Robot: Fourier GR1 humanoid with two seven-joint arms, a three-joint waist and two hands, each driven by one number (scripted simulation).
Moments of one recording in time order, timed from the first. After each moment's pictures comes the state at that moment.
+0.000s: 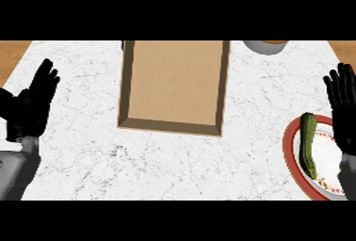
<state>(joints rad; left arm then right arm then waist) -0.28 0.47 -0.06 -1.41 0.23 0.27 0.13 -0.16 -0.50 0.04 -1.49 -0.37 -0.23 -0.23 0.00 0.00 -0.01</state>
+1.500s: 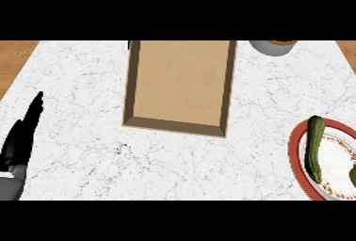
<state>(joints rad) -0.11 0.54 -0.09 -1.29 0.02 0.29 0.02 -0.16 -0.87 0.07 -0.81 0.08 0.19 -1.00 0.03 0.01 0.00</state>
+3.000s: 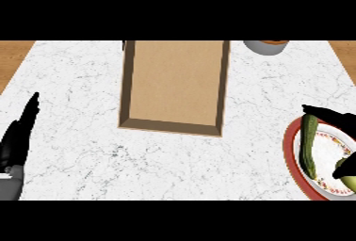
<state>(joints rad) -0.10 0.46 0.04 -1.32 -0.10 0.20 0.06 -0.38 -0.74 0.18 -0.75 0.56 0.23 -0.85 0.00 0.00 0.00</state>
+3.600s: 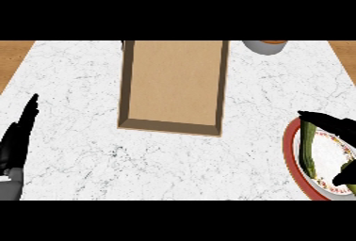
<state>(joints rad) -0.08 0.43 0.08 -1.34 -0.14 0.17 0.06 -0.25 -0.75 0.14 -1.02 0.57 0.30 -0.78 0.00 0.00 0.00</state>
